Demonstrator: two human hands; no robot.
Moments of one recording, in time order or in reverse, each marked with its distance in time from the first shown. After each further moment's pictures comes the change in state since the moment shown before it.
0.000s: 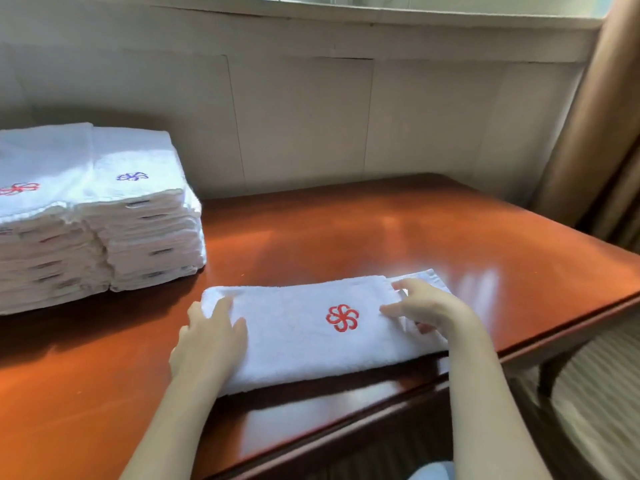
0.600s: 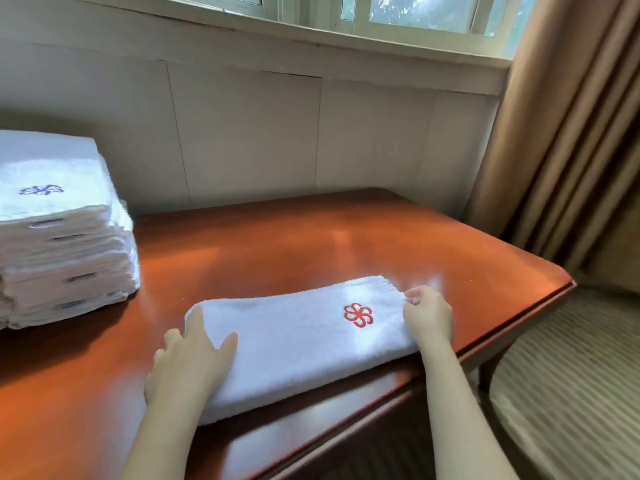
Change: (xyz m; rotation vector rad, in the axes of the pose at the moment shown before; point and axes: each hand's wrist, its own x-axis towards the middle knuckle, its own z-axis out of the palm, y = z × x) left_hand 0.005 0.044 0.016 -0.110 -0.065 0.016; right_hand 0.018 0.061 -0.031 0.146 0.770 0.100
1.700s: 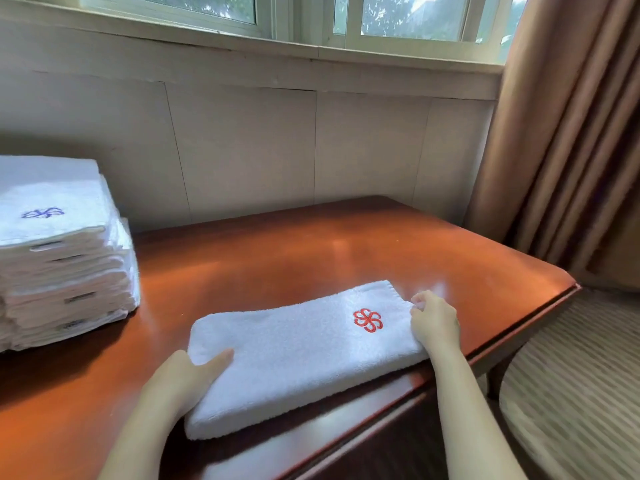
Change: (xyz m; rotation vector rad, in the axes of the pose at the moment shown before) left_hand 0.009 -0.006 -0.014 -0.224 -0.204 -0.089; right_hand 0.018 0.016 -0.001 -0.109 -0.039 -0.049
